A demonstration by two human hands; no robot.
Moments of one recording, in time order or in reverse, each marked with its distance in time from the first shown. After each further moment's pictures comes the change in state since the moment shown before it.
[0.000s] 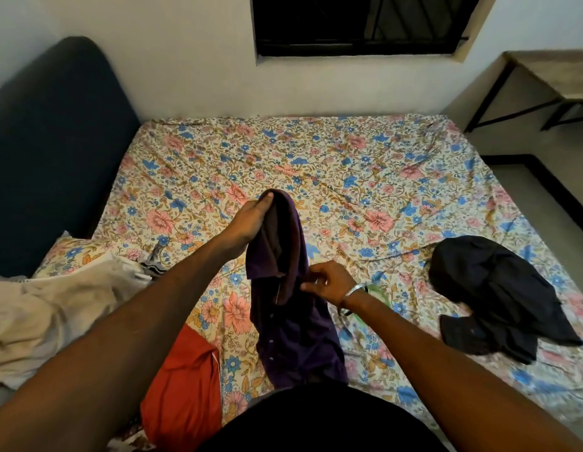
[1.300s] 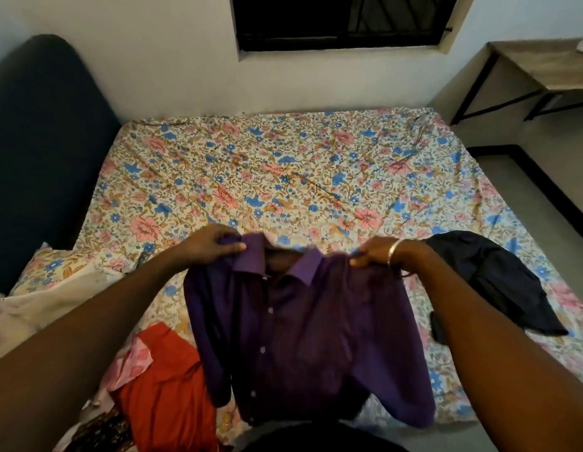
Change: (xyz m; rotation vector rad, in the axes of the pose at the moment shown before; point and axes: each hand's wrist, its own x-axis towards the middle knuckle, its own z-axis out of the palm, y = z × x) left_hand 0.027 -0.031 -0.072 0.783 -0.302 0.185; right_hand 0.015 0.015 -0.151 -0.215 -0.380 0.542
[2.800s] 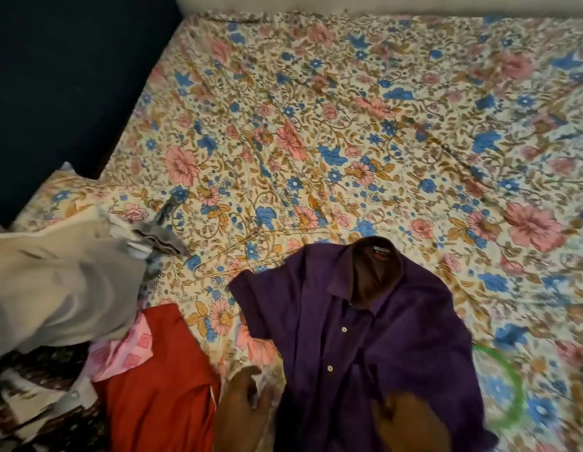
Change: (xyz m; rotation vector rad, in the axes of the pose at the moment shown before) left_hand -0.021 -0.213 0.345 -0.252 0.569 -0.798; right_hand 0.216 0.064 0.276 -0.193 0.217 0.248
